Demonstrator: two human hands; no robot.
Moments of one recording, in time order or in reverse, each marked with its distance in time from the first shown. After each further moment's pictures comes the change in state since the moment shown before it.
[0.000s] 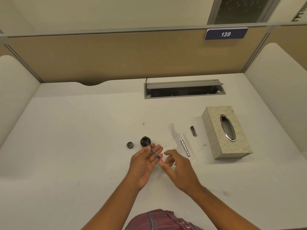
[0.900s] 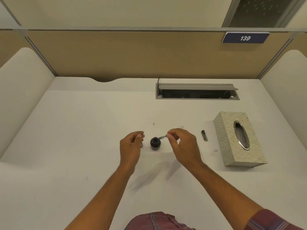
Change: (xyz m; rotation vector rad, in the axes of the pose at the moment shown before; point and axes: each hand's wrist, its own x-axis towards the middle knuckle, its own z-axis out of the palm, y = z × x) left_hand 0.020 0.063 -0.031 0.598 0.287 0.506; right_hand 0.080 -0.044 -0.002 -0.128 0.219 -0.175
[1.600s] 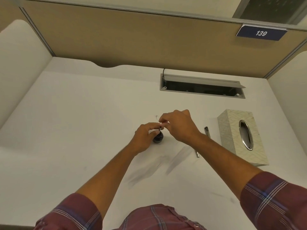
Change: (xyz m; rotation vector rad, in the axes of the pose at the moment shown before) left_hand 0.049 -0.024 0.018 0.368 -0.481 0.192; right_hand 0.073 -0.022 0.015 -0.543 -0.437 -0.161
